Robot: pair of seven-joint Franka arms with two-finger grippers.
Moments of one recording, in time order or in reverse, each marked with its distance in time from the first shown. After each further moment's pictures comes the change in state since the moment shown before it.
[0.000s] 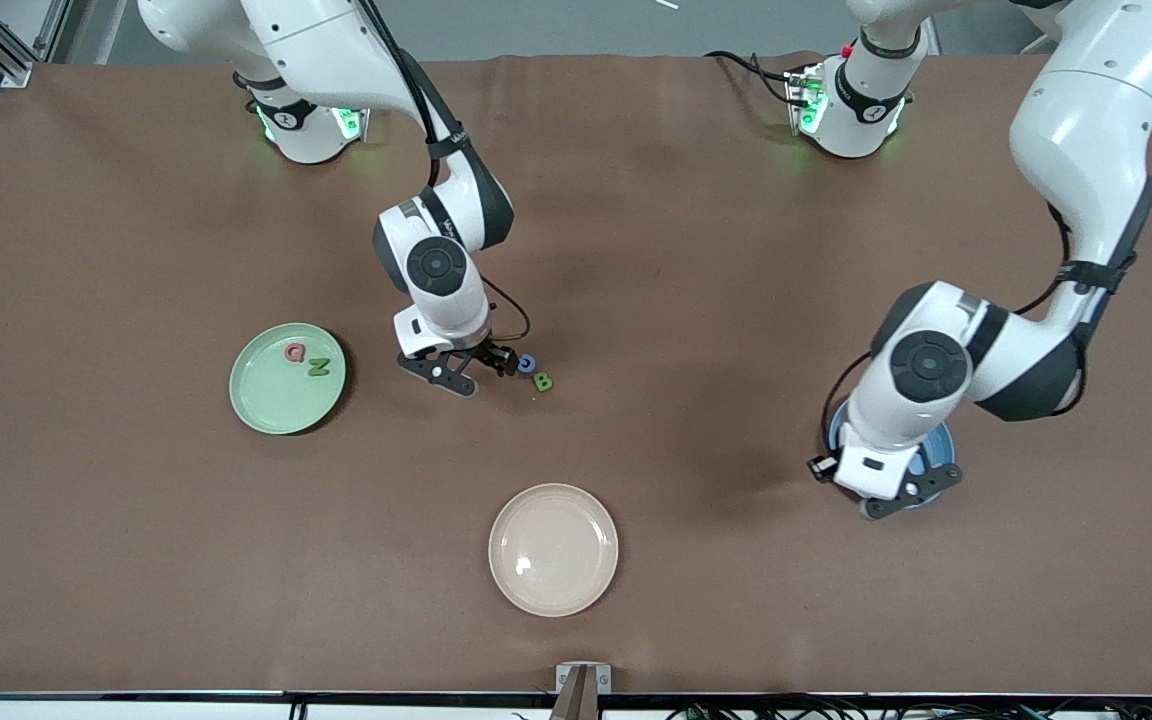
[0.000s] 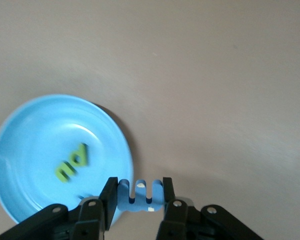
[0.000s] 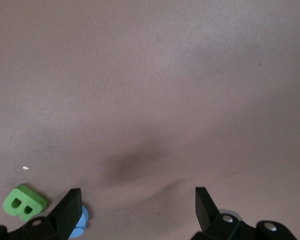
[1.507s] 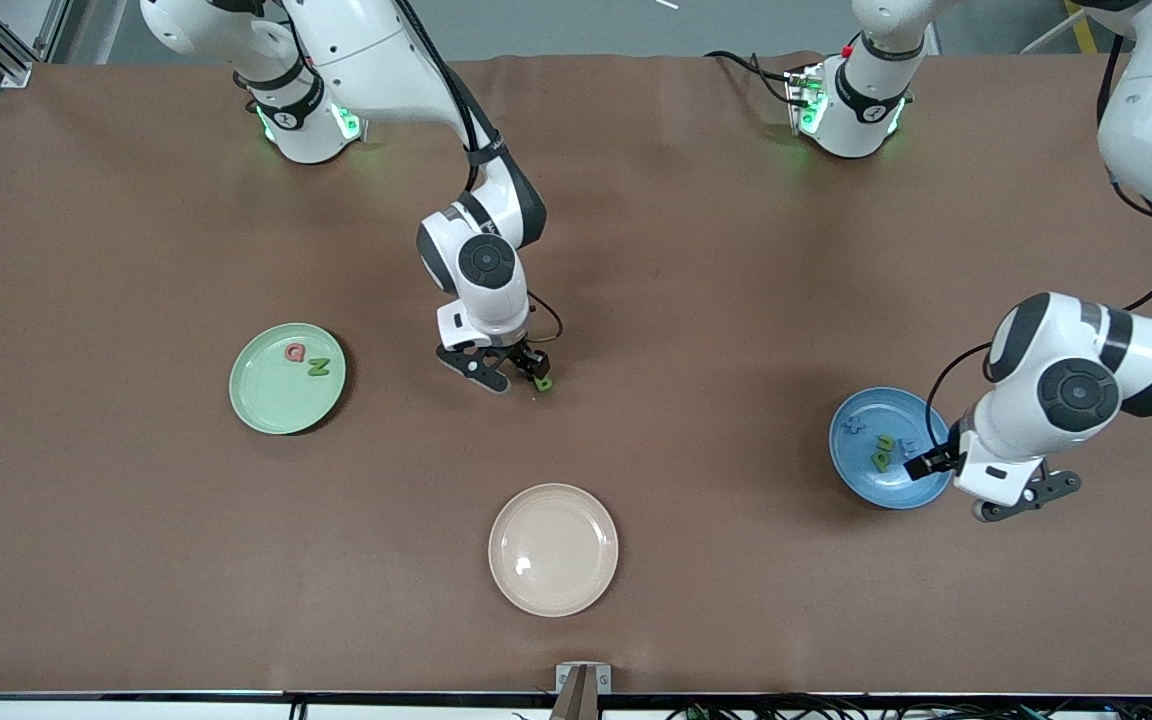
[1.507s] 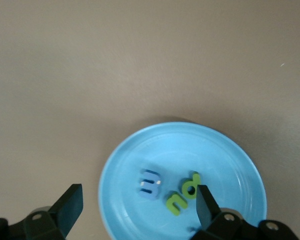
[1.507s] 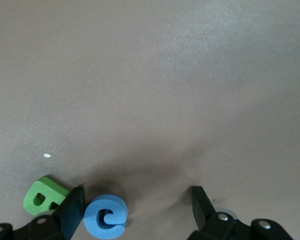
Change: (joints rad) left arm 0.213 -0.018 -0.032 -0.016 -0.001 -0.088 0.256; right arm 0.074 0.099 -0.003 0.077 -0.003 0.048 0.173
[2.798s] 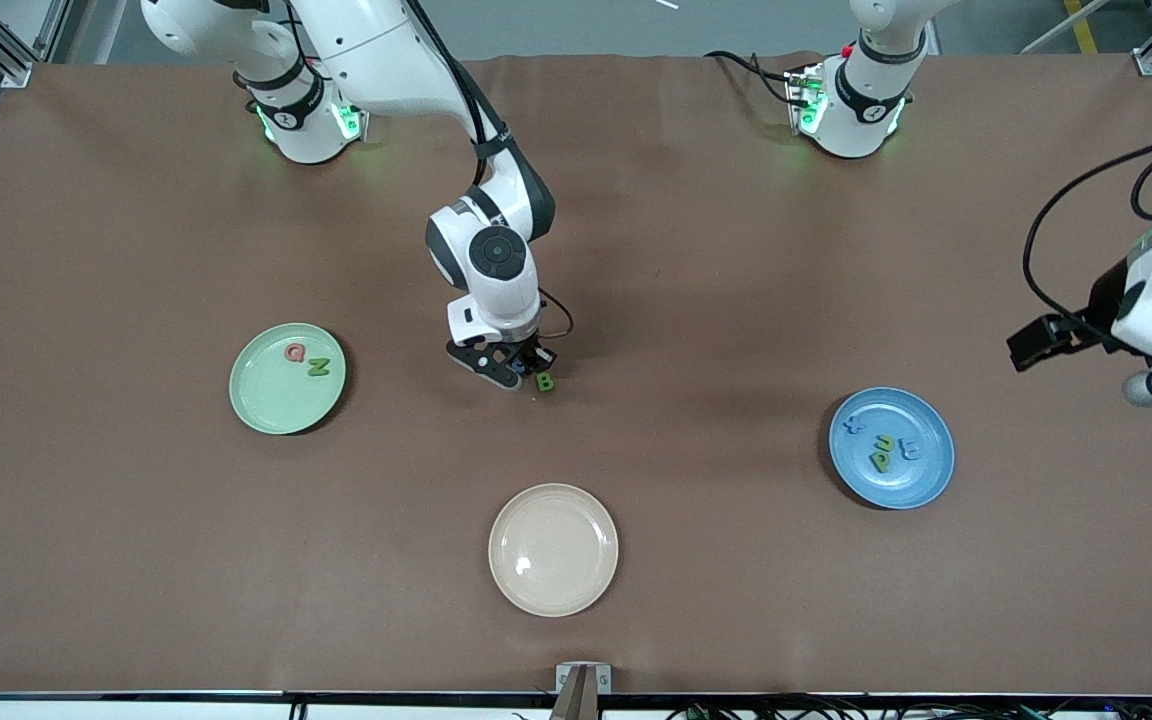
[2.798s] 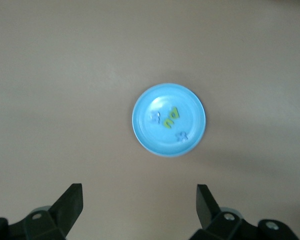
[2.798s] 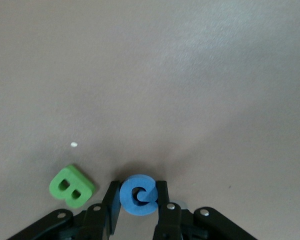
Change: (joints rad) left arm -0.178 -0.504 0.210 0.155 -0.515 -0.416 0.419; right arm 0.018 -0.001 -0.012 0.026 0.000 -0.012 0.017
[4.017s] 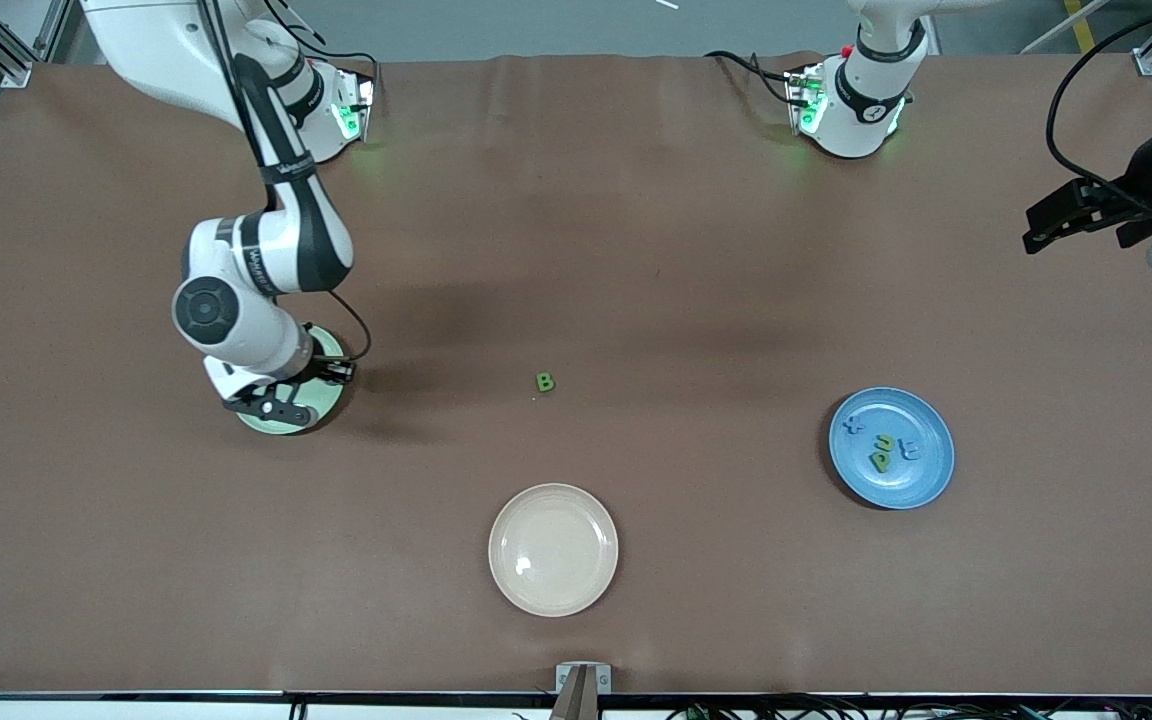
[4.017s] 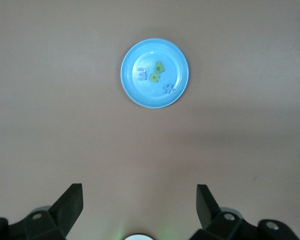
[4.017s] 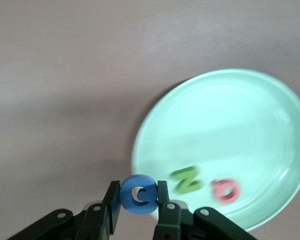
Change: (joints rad) left arm -0.328 -0.191 0.403 -0.060 -0.179 -0.151 0.197; right arm -0.404 -0.303 -0.110 -0.272 -0.002 -0.165 -0.904
